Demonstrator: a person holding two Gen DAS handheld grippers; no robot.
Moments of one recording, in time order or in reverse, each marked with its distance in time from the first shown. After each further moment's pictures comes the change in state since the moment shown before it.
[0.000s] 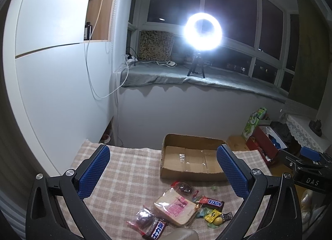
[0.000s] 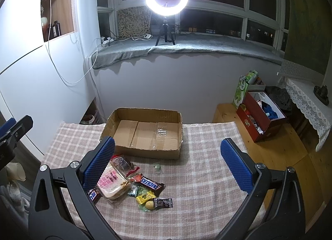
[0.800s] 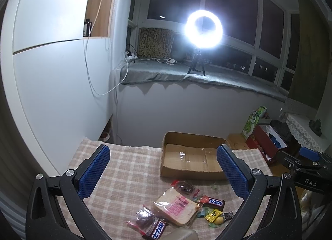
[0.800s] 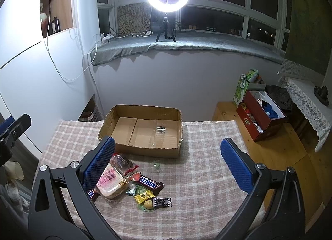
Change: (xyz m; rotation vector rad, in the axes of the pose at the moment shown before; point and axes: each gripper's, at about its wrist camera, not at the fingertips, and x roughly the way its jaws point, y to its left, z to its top) left arm 0.005 0.004 -0.002 -0.001 0.016 -0.005; right arm 0.004 -0.001 -0.002 0.000 0.007 -0.003
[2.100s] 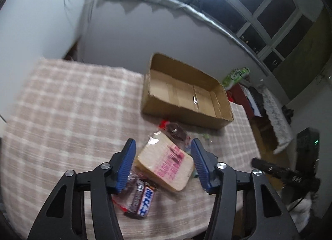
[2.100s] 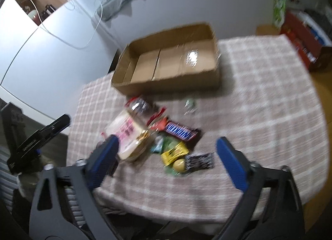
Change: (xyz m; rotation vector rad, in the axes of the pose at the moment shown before) left arm 0.122 0.055 -0.076 -0.203 0.493 -0.318; right arm 0.127 -0.019 -0.088 0.228 0.479 0.386
